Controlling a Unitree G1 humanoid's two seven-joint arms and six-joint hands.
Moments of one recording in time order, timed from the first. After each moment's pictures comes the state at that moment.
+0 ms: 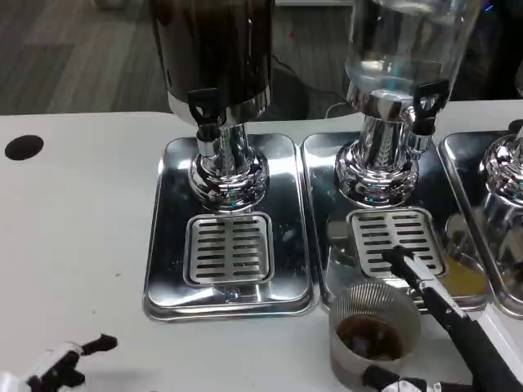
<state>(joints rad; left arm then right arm) 0.98 0.25 0.15 -0.53 0.70 -0.31 0.17 0.13 -0.31 -0.01 0.73 -0.31 -1.17 0.02</state>
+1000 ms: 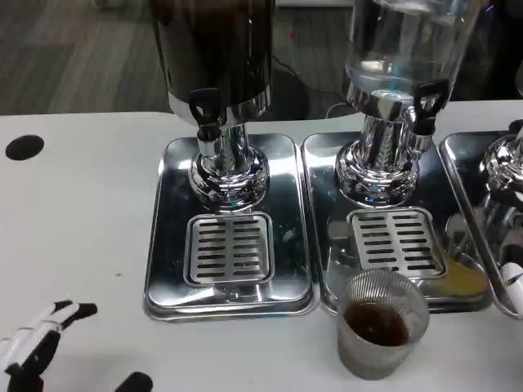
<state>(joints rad) 0.95 0.21 0.21 -0.51 0.70 -0.40 0.22 0.16 -0.35 -0.25 0.45 -0.23 -0.94 0.00</state>
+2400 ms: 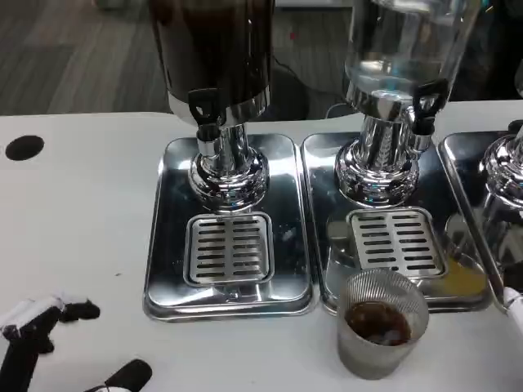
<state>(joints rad) 0.94 0.27 0.36 -0.66 0.75 -0.39 0.08 0.40 -0.39 -0.22 0.02 -0.45 -0.60 -0.15</state>
